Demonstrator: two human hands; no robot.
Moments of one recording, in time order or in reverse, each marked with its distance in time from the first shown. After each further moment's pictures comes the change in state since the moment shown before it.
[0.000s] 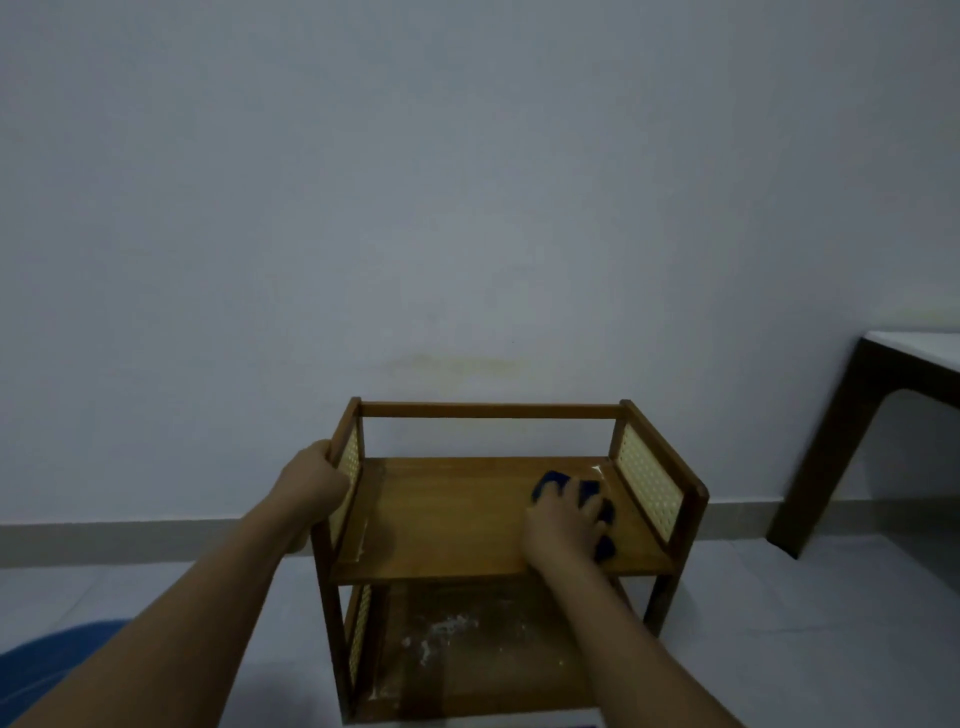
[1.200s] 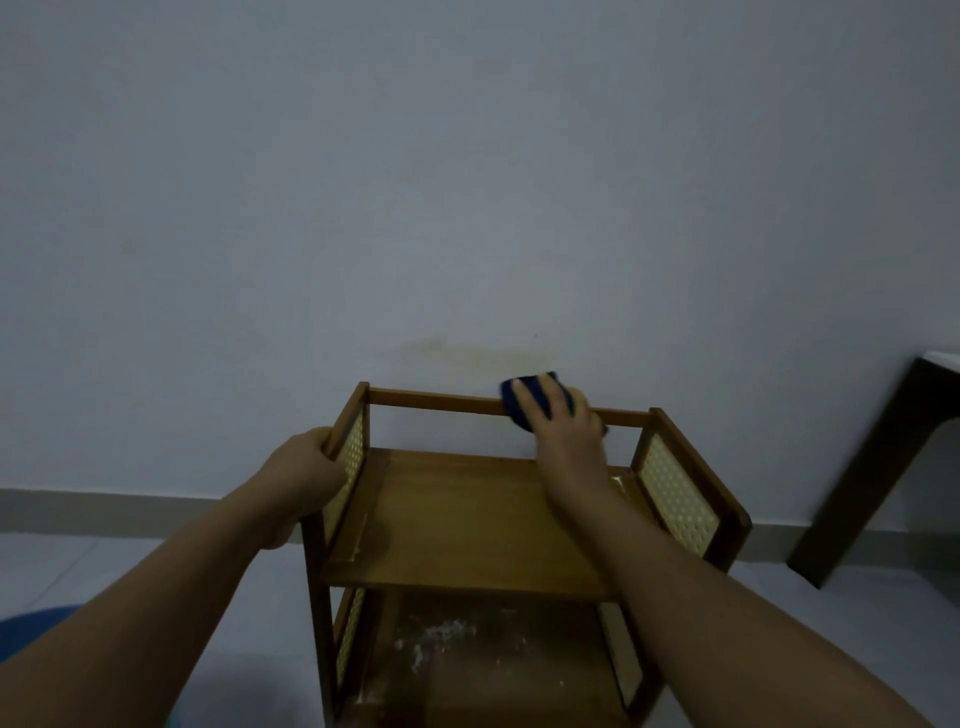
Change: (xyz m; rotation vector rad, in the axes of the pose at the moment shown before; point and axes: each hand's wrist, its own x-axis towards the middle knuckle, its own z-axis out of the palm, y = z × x) left_hand 0.015 -0.009 -0.003 -0.052 -0.049 -0.013; right_hand 0.084 -0.020 -0.021 -0.152 0.400 -0.624
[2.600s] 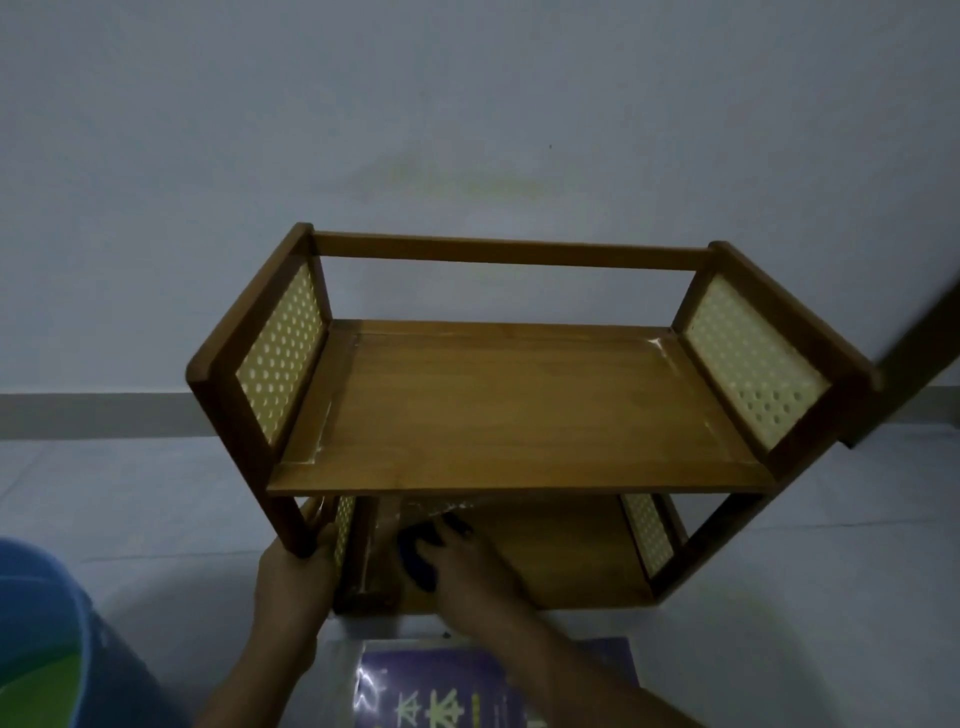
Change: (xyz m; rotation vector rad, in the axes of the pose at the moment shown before) left_hand -0.021 -0.177 0.130 -0.459 0.132 -0.214; right_hand -0.183 -0.081 0.172 0.260 -0.893 -0.027
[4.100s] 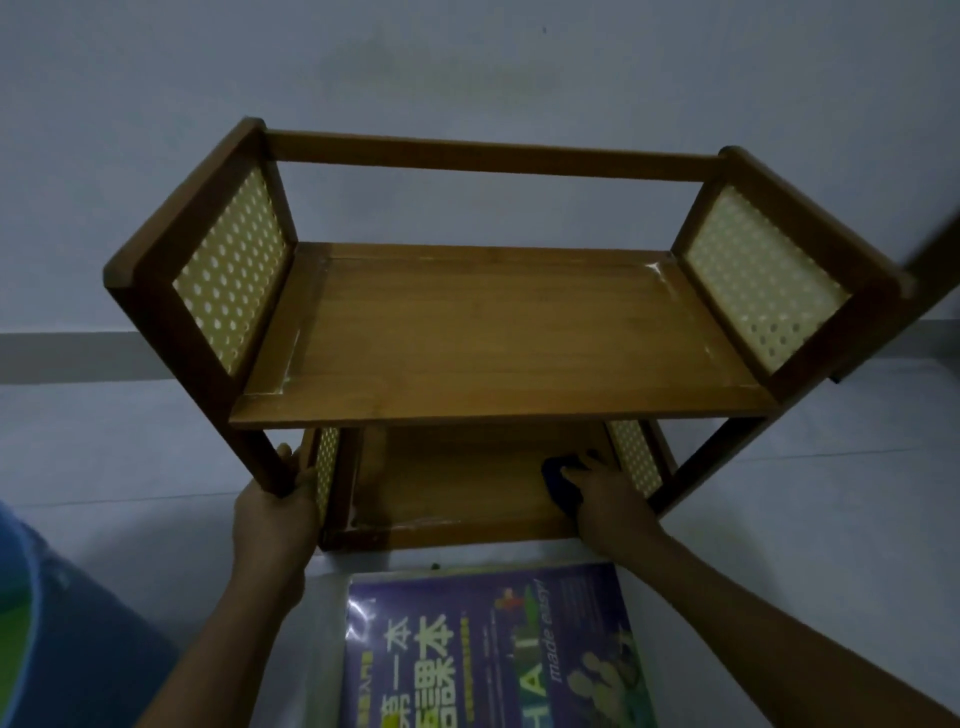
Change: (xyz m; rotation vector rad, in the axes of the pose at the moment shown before) left_hand -0.004 -0.007 0.003 -0.101 0.024 0.026; right_hand -0.037 0.157 -0.006 -0.011 0.161 0.219
